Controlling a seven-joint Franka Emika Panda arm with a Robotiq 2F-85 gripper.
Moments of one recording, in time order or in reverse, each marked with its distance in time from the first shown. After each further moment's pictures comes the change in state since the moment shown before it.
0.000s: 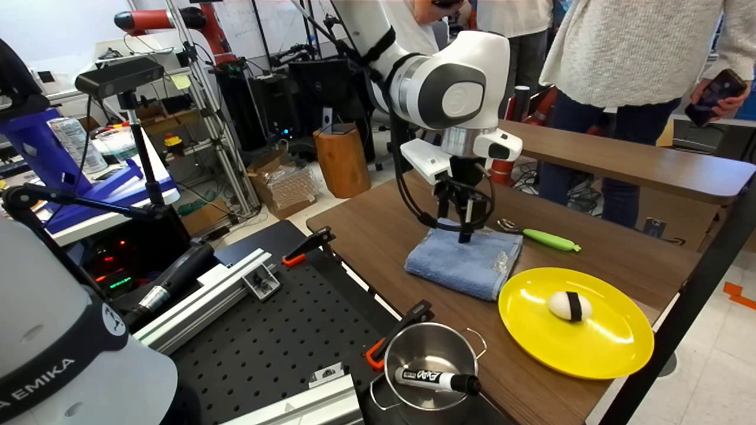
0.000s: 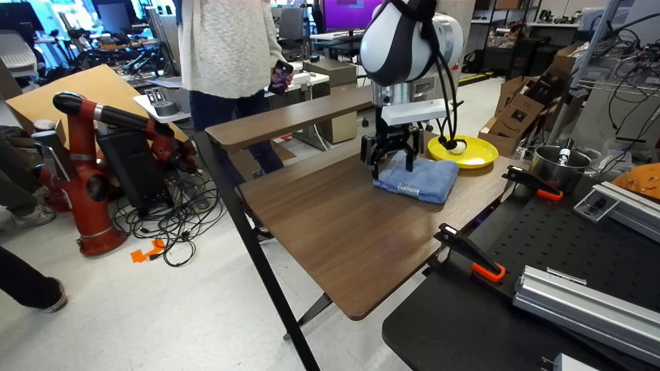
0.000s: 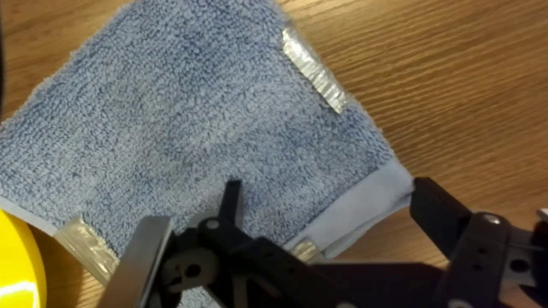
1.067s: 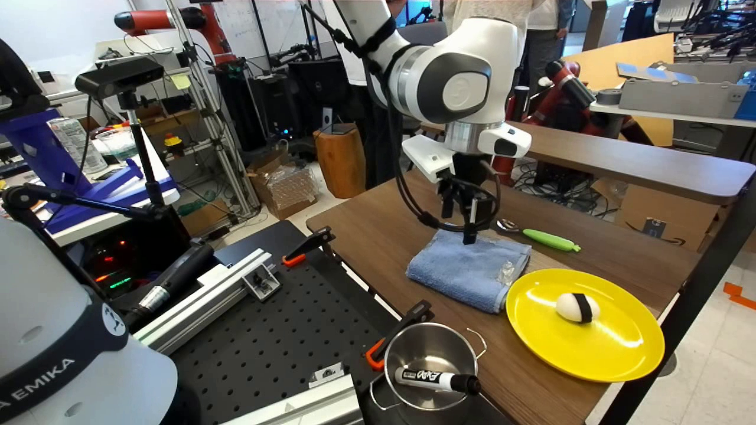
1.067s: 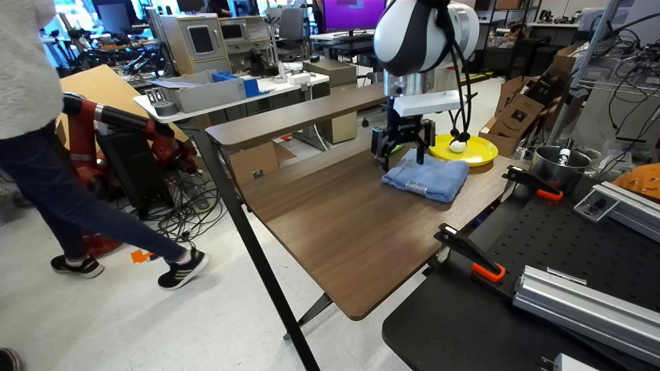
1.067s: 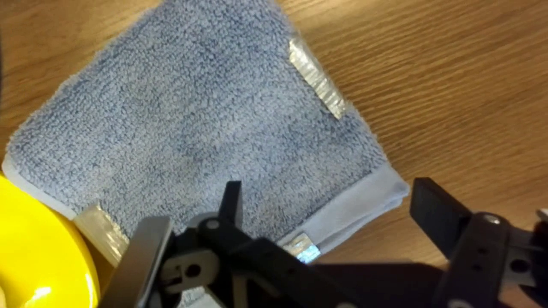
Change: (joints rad) arm -0.015 -0.063 -0.018 -0.072 0.000 0.016 -0.004
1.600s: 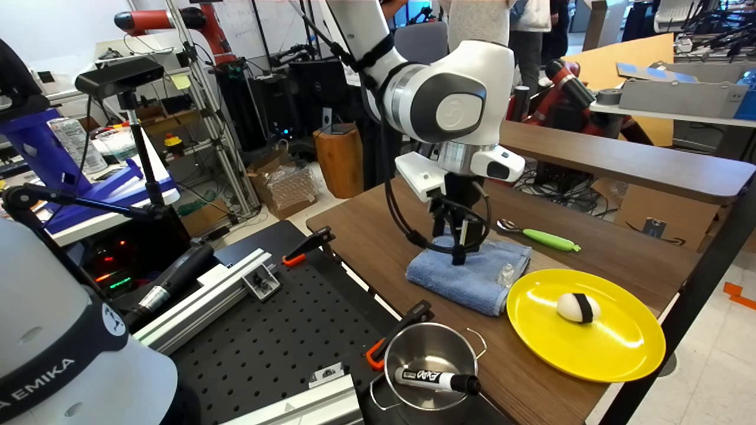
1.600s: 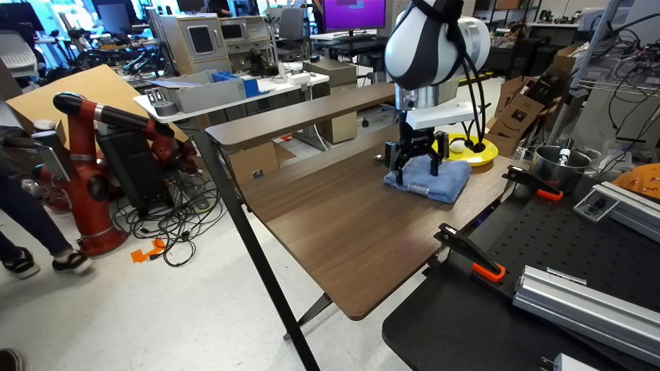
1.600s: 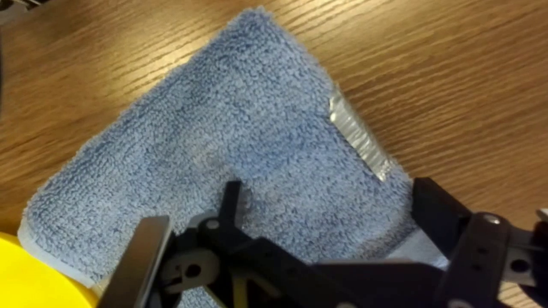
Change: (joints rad) arm -0.015 0.014 -0.001 -0.051 0.000 -0.001 0.000
